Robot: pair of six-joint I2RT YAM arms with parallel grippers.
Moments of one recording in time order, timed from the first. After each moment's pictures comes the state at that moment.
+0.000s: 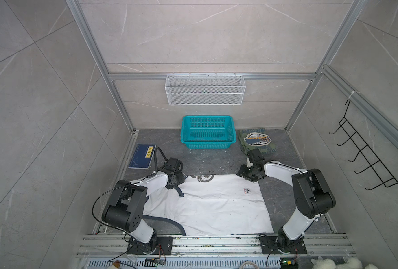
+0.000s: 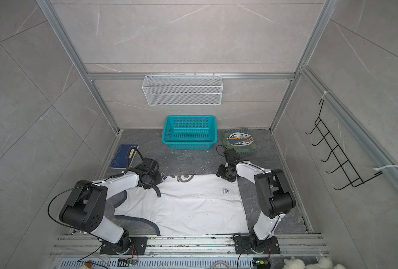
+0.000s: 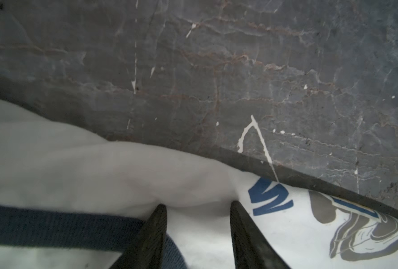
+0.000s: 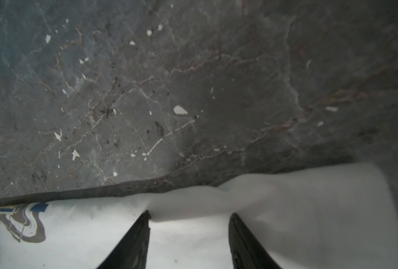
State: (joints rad) left arm -0.36 1.59 0.81 -0.36 -0.04 -0.76; right arm 0.27 1.76 1.01 -0.43 -0.17 0.59
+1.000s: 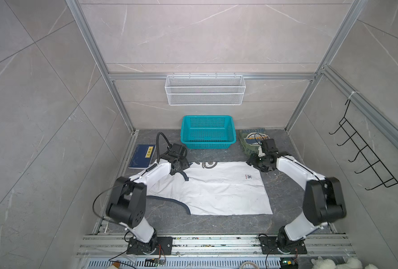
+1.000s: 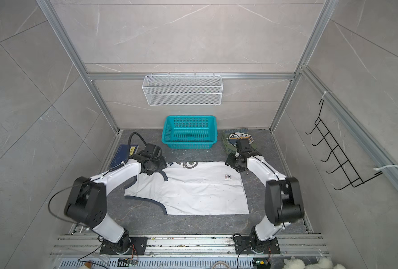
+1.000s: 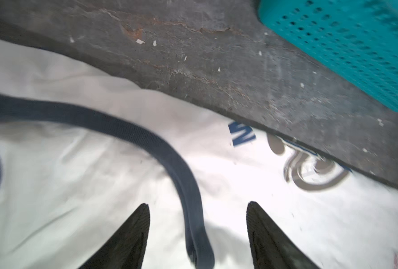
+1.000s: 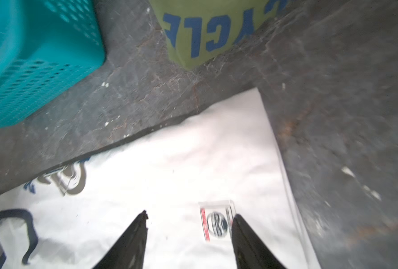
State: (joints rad) left arm -0.44 1.53 1.06 -0.55 -0.12 -0.72; right arm 0.15 1.52 1.06 -0.56 -0.15 0.53
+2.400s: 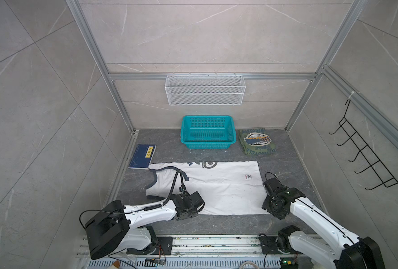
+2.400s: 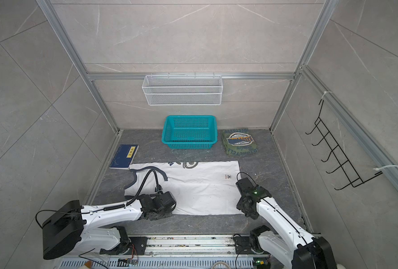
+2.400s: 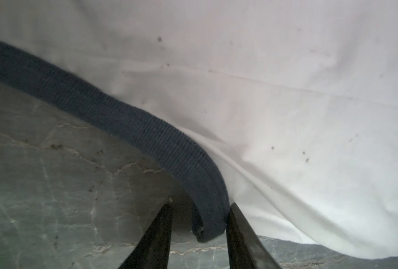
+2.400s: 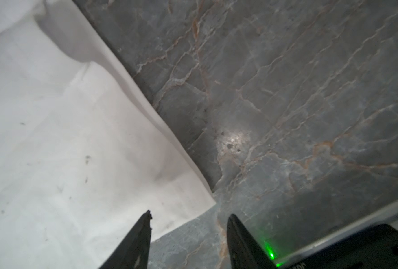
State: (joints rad) left arm -1.03 1.30 0.59 -0.61 -0.20 -1.18; right arm 0.33 1.01 0.54 -0.98 0.14 0.92
